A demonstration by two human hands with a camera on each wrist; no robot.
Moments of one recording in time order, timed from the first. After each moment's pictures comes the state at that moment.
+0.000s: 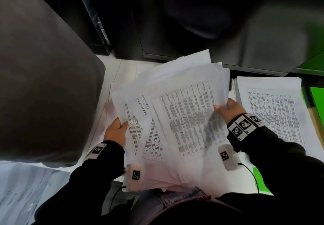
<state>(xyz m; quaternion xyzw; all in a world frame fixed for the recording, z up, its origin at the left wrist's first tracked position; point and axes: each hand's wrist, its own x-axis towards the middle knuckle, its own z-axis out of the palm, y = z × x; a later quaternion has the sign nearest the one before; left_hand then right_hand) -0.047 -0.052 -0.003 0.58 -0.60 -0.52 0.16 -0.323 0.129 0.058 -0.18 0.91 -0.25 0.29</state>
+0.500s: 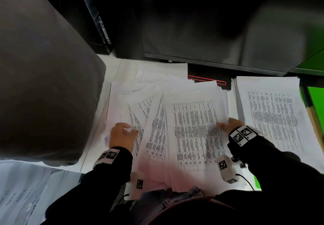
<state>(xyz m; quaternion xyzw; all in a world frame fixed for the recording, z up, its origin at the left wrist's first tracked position) -0.046 -0.033 -0.017 0.62 -0.63 -0.44 0.14 -0.324 0.155 0.014 -0.10 0.92 -0.09 0.37</state>
